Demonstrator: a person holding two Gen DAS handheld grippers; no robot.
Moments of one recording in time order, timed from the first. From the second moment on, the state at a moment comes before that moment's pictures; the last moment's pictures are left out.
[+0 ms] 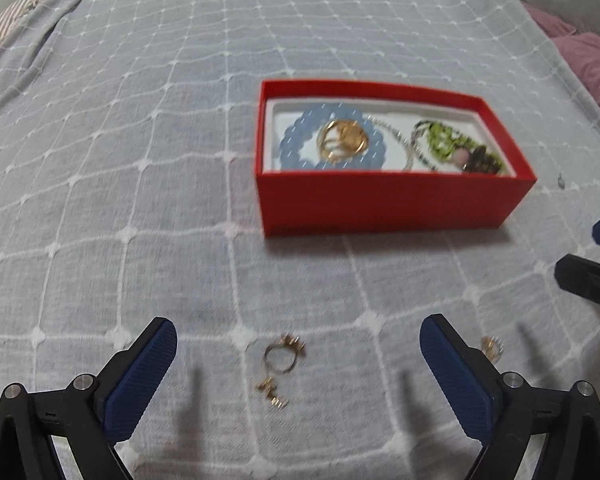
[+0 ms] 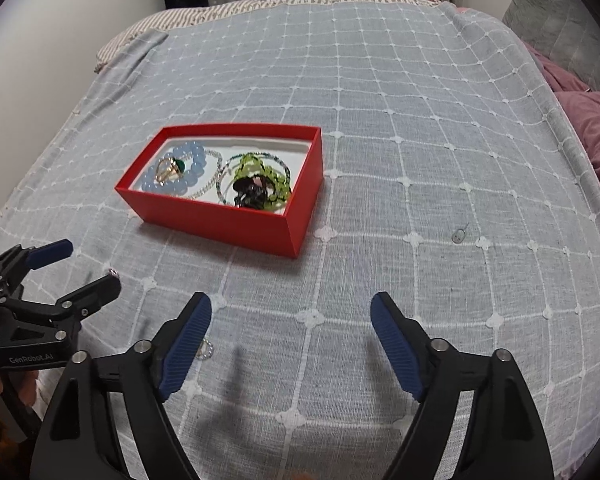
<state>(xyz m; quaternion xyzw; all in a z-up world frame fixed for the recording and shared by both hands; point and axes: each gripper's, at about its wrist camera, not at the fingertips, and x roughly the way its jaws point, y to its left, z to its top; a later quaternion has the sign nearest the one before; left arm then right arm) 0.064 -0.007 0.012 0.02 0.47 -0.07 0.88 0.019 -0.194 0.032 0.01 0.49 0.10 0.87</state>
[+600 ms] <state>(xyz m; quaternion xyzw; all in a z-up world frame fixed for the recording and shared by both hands) 0.035 0.018 -0.021 0.07 0.48 -0.06 0.87 -0.015 -0.149 -0.017 -0.09 0.50 0.15 0.85</state>
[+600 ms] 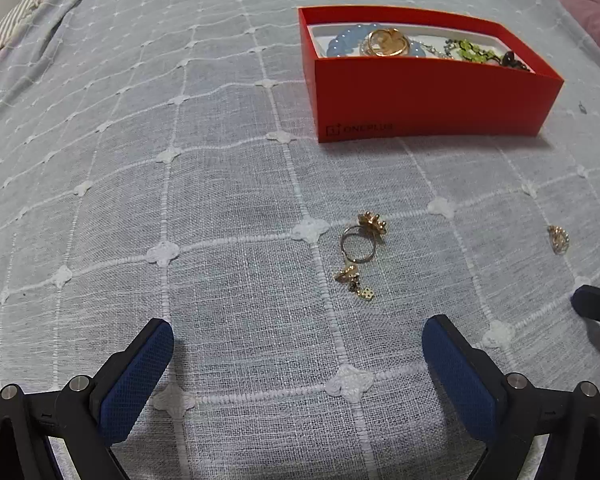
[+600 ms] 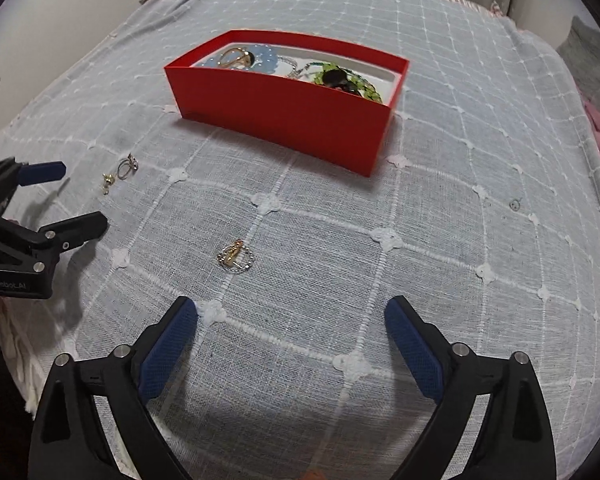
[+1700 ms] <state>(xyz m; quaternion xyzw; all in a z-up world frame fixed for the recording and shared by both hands) 0.040 0.020 -0.023 0.05 0.47 -0.08 0.88 -0.012 -0.128 -0.016 -0.10 0.46 0.21 0.86</state>
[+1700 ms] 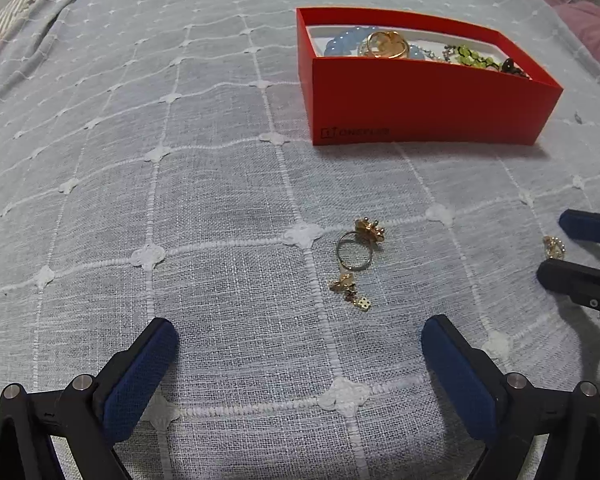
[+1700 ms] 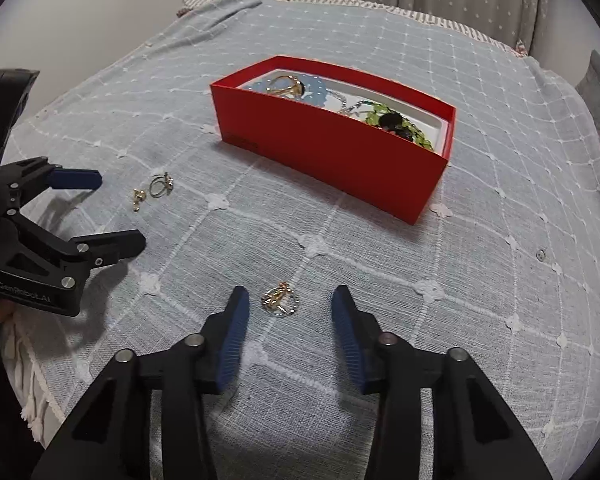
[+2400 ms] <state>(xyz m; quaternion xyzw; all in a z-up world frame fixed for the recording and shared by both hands) 0.036 0.008 -0.013 0.06 0.46 -0.12 0.88 -0.016 -0.127 -0.007 -0.10 0.44 0.23 0.86</state>
